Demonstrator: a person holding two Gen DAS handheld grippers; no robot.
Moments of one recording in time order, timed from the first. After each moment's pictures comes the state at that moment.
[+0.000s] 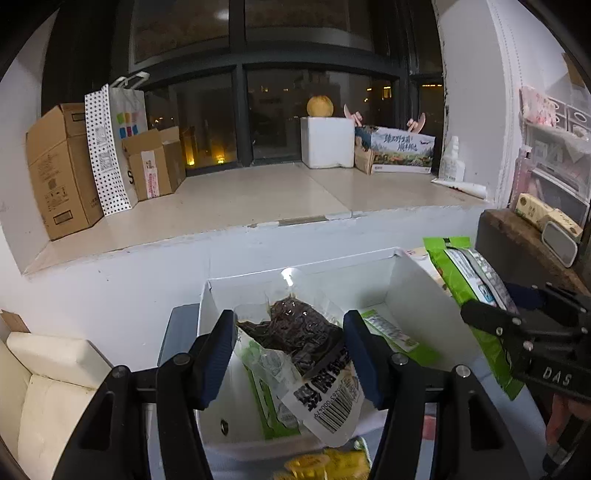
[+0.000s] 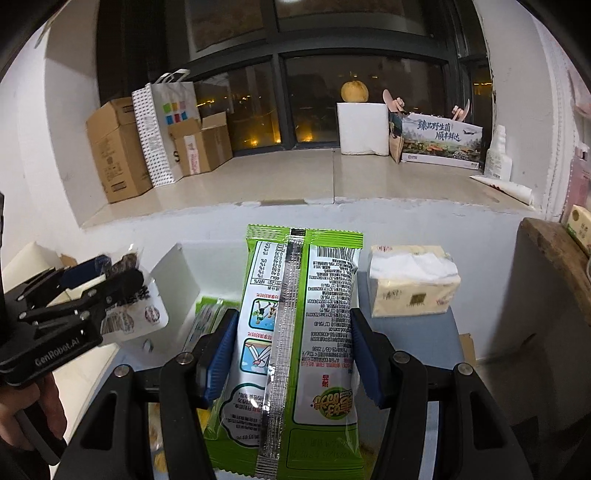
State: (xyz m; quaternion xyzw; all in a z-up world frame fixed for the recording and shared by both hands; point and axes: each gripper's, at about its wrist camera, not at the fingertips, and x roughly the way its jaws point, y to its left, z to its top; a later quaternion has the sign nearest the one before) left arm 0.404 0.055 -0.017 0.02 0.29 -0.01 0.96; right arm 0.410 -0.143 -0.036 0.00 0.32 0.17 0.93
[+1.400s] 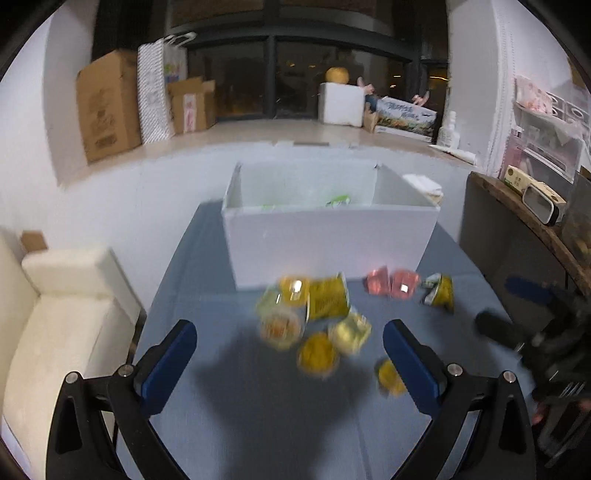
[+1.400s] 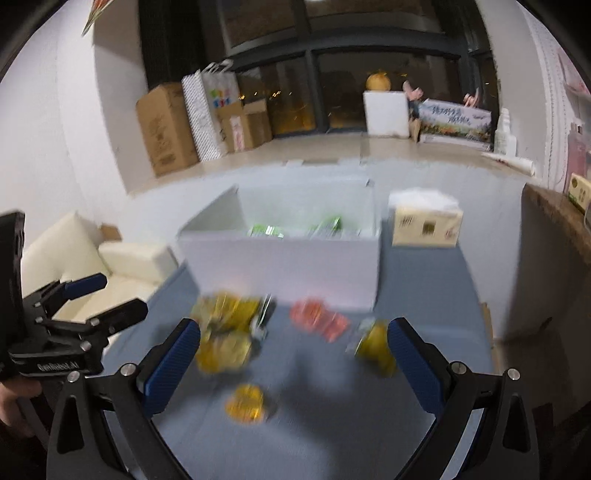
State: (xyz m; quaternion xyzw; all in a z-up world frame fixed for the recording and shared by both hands) left arm 0.199 0.043 -0.080 -0.04 0.34 0.03 0.94; right arm 0.246 -0.170 -0.091 -0.01 0.33 0.25 0.91
